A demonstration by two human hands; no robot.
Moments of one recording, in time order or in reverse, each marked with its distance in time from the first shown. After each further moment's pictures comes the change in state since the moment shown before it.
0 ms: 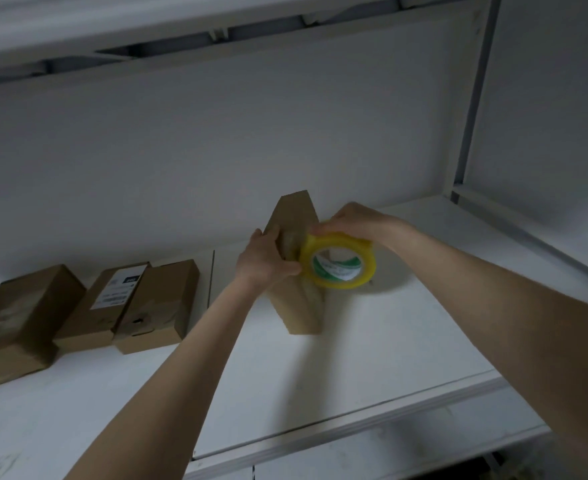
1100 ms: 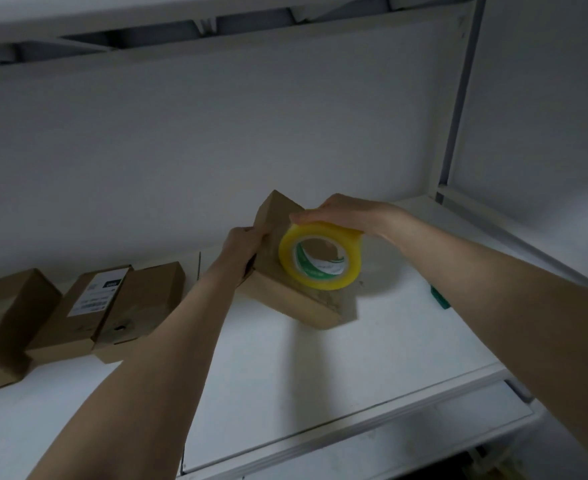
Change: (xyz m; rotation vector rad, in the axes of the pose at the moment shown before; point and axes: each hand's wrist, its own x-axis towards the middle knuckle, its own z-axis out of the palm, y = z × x) left_hand 0.044 -0.015 -0.005 -0.831 0.008 -0.303; right_hand -0.008 -0.022 -0.011 -0.052 -0.060 -0.026
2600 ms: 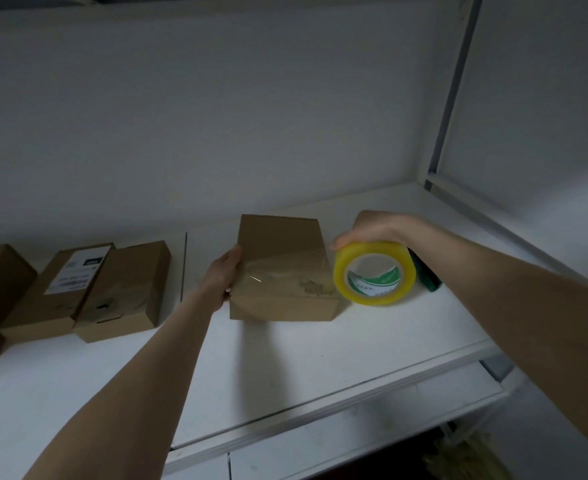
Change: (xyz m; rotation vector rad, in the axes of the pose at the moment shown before) left_hand 0.002 -0.091 -0.012 -0.142 -0.142 -0.135; right_hand -0.020 0.050 0.009 -0.308 -0.047 0.289
